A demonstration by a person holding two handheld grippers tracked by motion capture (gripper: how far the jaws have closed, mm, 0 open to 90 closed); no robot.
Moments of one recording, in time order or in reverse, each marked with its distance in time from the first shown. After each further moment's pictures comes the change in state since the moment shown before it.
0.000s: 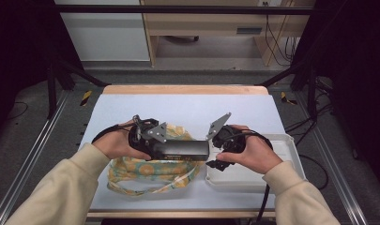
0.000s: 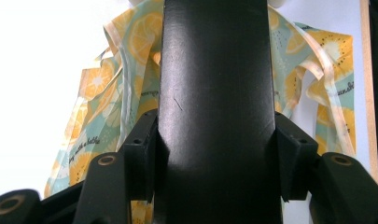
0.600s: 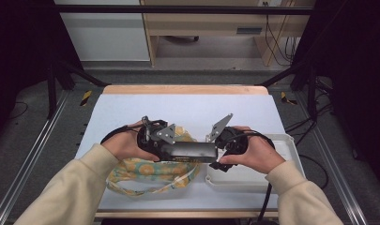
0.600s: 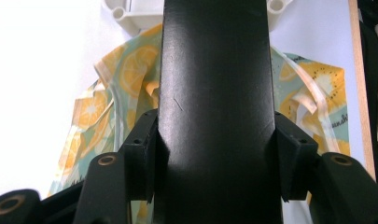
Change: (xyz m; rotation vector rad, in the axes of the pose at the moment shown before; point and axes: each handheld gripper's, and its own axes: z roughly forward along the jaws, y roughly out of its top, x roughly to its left) left arm -0.003 0.021 0.010 -0.023 -0.012 0.022; right arm -0.003 -0.008 0.001 0.027 0.025 -0.006
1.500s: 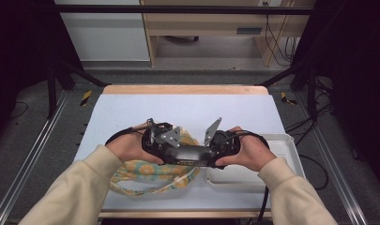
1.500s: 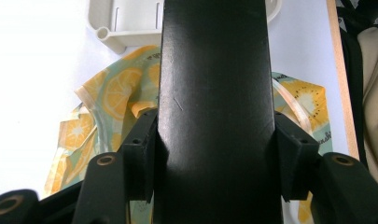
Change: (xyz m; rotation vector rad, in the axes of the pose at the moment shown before) left arm -0.006 0.010 0.005 -0.029 -0.027 0.019; right arm -0.003 0.005 0.024 0.089 0.037 -0.091
